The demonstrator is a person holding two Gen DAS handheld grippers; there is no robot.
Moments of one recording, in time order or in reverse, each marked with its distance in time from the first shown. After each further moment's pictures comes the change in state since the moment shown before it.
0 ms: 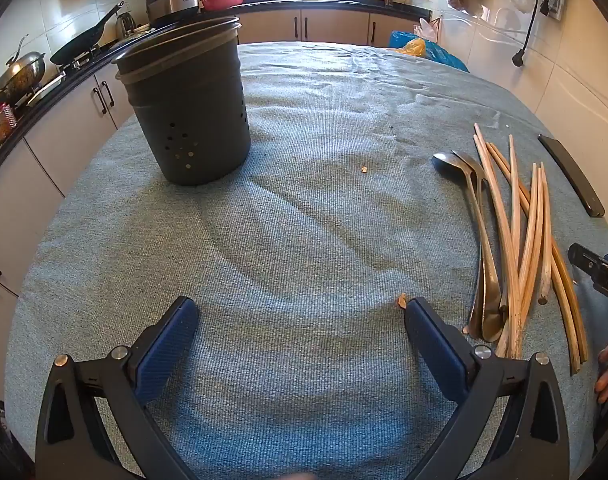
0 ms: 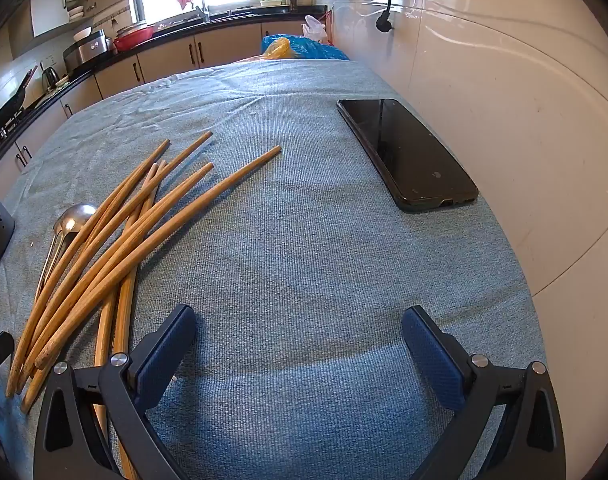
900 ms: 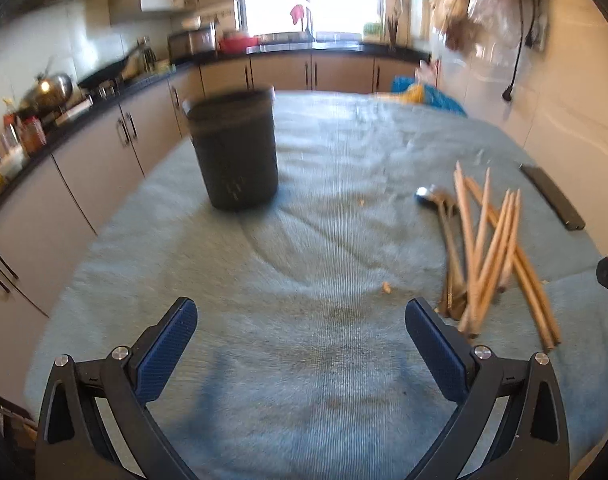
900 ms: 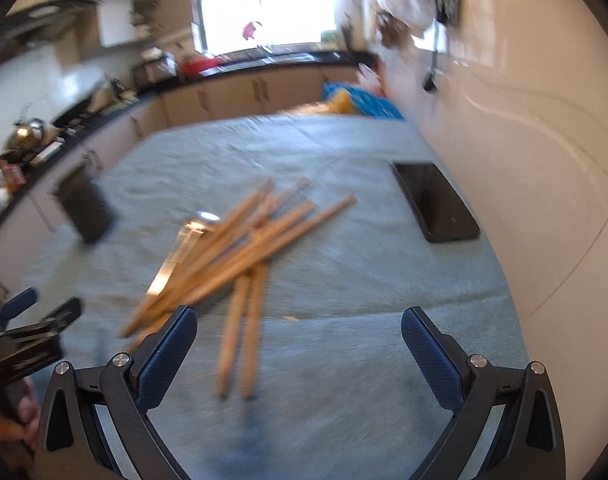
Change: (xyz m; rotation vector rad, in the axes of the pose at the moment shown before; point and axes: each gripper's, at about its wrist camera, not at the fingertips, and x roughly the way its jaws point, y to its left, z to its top) left arm -0.072 0.007 -0.027 -0.025 -0.196 0.017; right arm -0.114 0.030 -0.026 -0.105 -0.165 0.191
